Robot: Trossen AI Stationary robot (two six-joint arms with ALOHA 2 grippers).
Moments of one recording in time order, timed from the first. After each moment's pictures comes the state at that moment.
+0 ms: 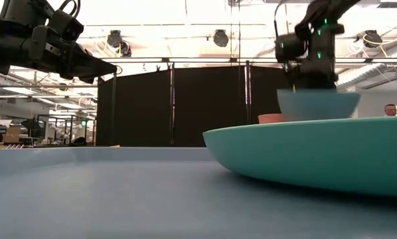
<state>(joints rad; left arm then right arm) 0.16 0.64 0.12 0.41 0.13 0.12 -0.66 1.33 1.00 -1.15 -0.16 -0.02</state>
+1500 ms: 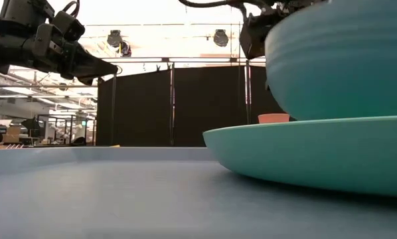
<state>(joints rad) 0.16 0.64 0.12 0.42 0.09 0.06 0.23 1.76 1.24 -0.86 -0.27 0.27</state>
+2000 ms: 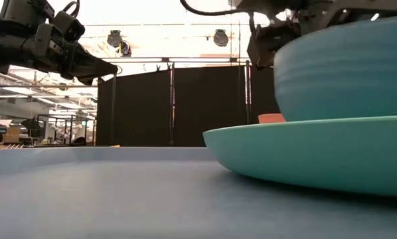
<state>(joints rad) 0.16 0.64 0.12 0.42 0.09 0.06 0.26 1.75 1.17 -0.78 -0.23 0.35</state>
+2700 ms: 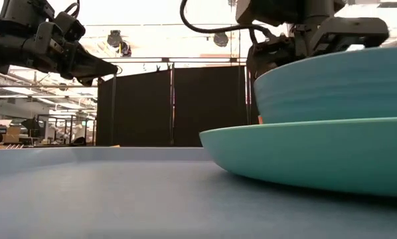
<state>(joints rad) 0.16 0.64 0.12 0.42 0.09 0.02 0.23 1.76 1.12 -0.74 -0.21 0.38</state>
